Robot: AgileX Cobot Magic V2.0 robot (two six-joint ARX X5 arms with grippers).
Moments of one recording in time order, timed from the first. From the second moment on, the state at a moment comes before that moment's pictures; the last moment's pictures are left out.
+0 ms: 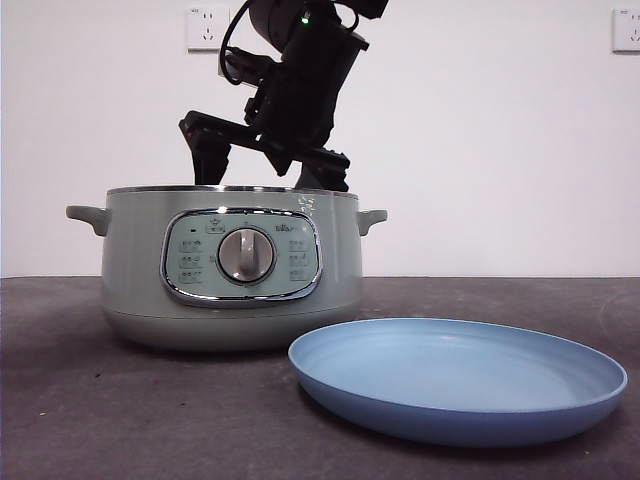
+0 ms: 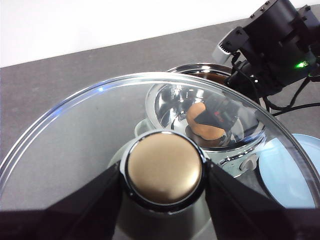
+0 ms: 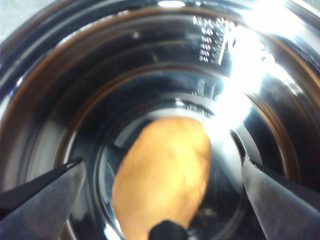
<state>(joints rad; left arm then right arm) -0.20 0.69 1.28 -1.04 0.07 0.06 0.71 2.11 1.84 -0.57 -0.05 0.04</state>
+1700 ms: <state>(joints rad) -0.20 0.71 1.28 -1.01 0.17 0.07 0.72 1.66 1.82 -0.96 0.06 -0.01</state>
